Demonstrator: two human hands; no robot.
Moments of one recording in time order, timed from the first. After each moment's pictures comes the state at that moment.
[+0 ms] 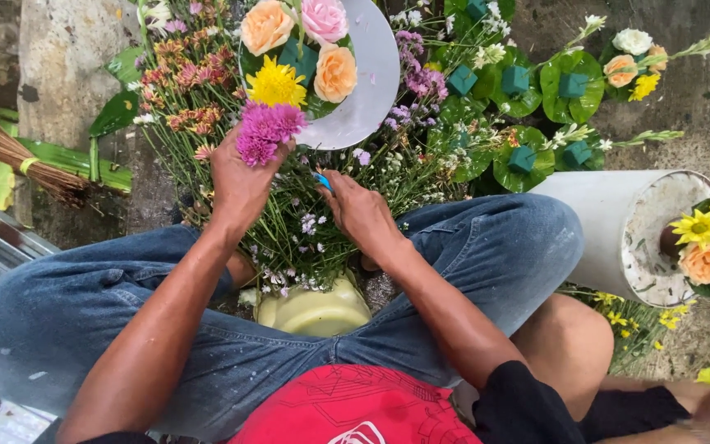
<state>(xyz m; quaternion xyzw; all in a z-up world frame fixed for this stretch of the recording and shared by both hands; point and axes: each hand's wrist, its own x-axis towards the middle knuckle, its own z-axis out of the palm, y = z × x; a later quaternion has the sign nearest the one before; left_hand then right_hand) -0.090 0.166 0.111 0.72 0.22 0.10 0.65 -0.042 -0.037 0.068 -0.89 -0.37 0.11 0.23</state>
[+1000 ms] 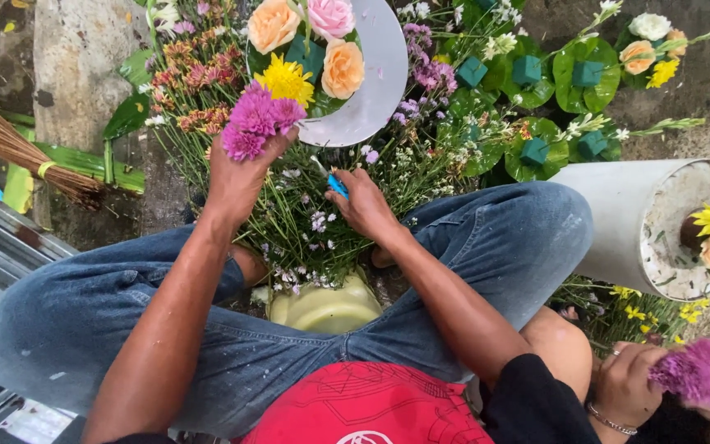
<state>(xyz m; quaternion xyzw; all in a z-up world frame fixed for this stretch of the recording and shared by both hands) -0.087 0.185 0.143 0.71 0.15 0.06 0.68 -0.044 -0.039 0.013 -0.88 -0.25 0.26 0.32</state>
